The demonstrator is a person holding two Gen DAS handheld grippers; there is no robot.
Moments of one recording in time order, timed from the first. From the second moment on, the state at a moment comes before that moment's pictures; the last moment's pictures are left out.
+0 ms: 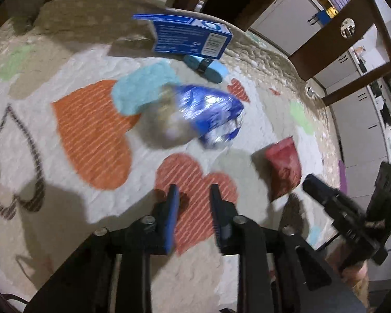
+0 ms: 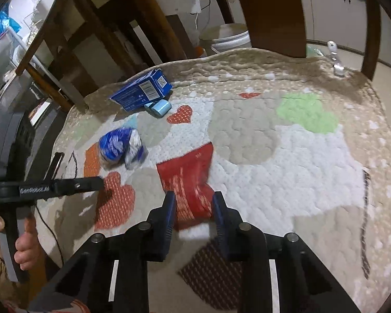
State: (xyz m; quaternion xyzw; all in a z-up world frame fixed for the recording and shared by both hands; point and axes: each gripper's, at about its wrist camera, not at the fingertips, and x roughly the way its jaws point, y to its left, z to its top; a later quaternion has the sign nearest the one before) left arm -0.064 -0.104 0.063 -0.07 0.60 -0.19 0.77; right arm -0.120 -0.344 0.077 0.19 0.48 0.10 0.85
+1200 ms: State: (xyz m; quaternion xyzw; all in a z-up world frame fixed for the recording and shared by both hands) left arm -0.040 -0.118 0.053 0.07 0.57 -0.25 0.78; right arm -0.107 -0.335 0.047 0.20 0.51 0.09 0.83
